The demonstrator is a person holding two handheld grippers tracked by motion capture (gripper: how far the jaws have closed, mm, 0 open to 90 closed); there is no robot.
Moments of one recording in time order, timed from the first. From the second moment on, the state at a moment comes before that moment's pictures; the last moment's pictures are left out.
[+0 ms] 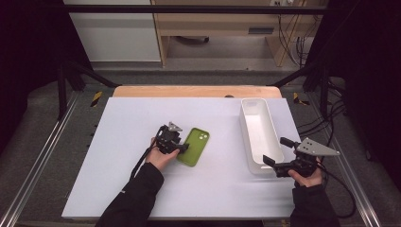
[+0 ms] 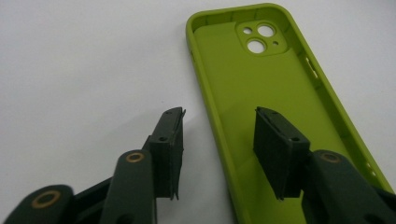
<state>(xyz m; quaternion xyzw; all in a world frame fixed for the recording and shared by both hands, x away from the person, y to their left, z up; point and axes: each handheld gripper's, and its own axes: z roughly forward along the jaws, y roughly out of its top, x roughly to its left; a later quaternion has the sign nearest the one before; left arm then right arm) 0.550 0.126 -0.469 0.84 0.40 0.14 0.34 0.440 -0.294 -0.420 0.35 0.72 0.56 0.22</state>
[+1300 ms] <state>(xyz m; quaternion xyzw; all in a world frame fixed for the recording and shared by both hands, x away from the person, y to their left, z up) 0.546 0.124 -0.467 0.84 0.41 0.14 0.32 0.440 -0.294 -0.419 0.35 0.72 0.56 0.22</state>
